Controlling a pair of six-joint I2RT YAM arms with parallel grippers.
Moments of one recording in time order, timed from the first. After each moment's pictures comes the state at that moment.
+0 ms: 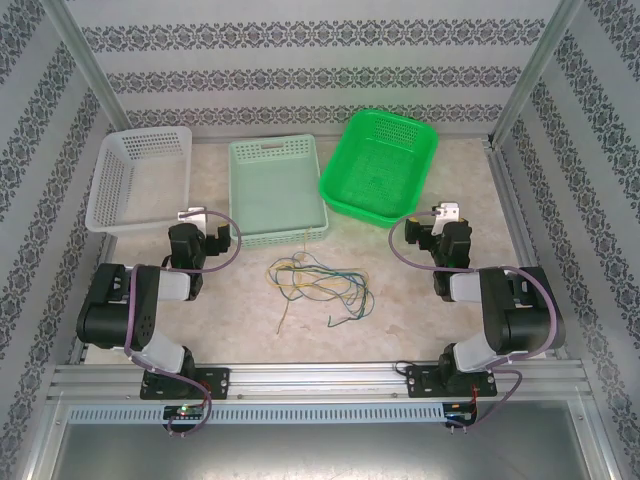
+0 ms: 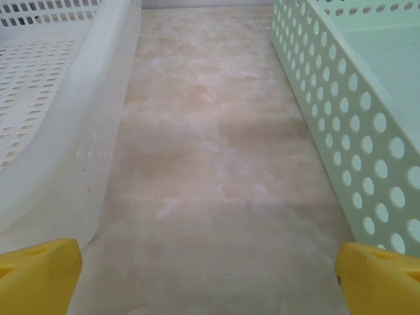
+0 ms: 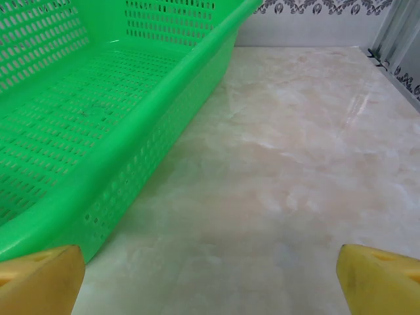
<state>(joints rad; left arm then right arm) 0.00 1.56 0.40 0.72 -0.12 -0.01 0.01 1.51 0.36 0.79 0.03 0.02</state>
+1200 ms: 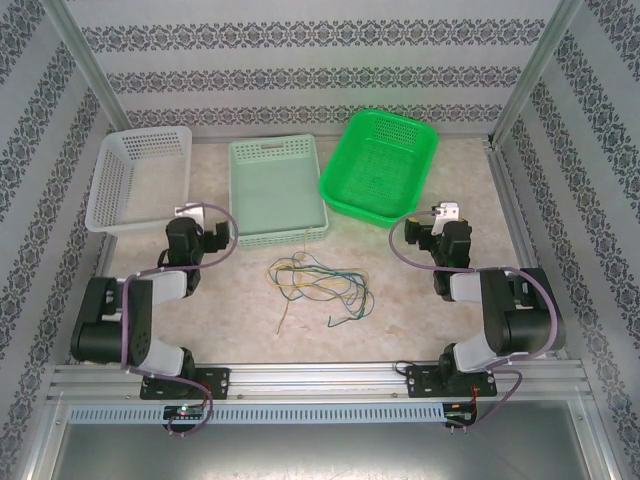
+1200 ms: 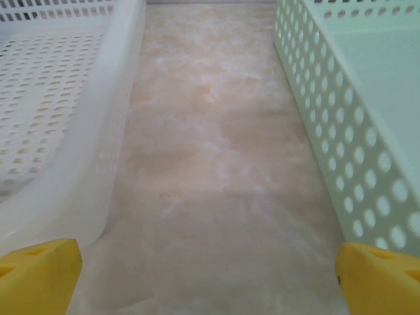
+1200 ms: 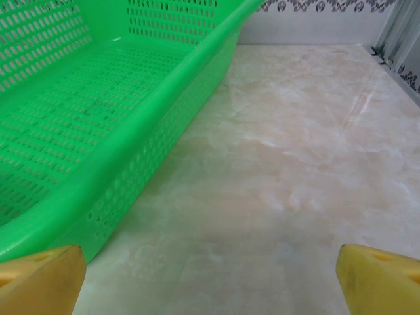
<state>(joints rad) 0.00 1.42 0.47 0.47 -0.13 -0.05 0.01 1.49 0.37 0.75 0.02 0.03</state>
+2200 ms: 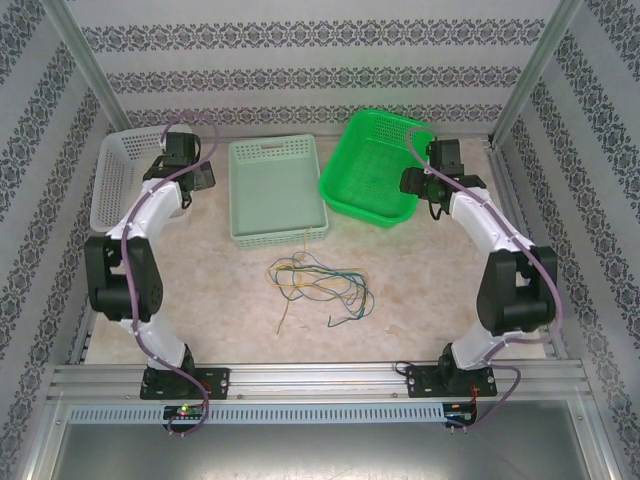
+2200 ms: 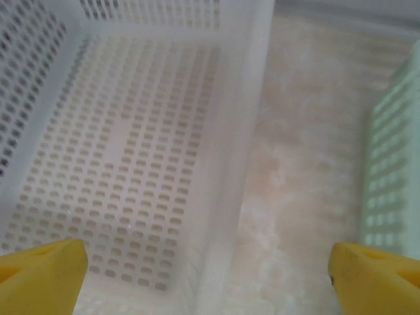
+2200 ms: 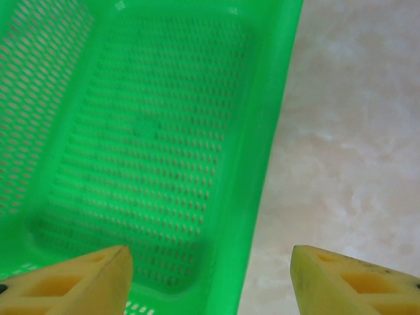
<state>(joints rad) 0.03 1.79 1.42 -0.53 -0.31 -0.25 0.08 1.67 1.29 -0.48 0.01 0.31</state>
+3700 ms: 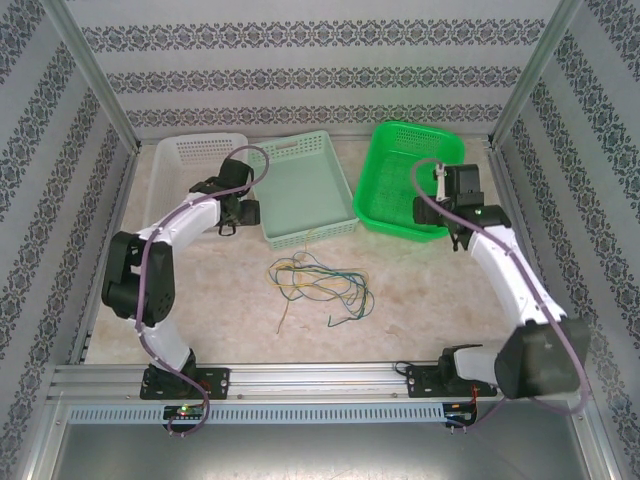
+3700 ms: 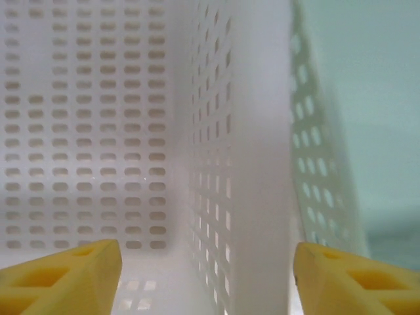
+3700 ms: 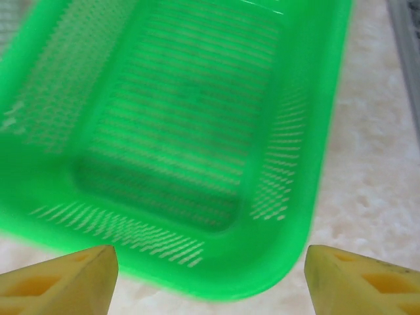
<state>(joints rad) -0.24 1.73 1.28 -0.64 -0.14 -0.33 0.13 1.24 1.05 -0.63 0.08 0.06</state>
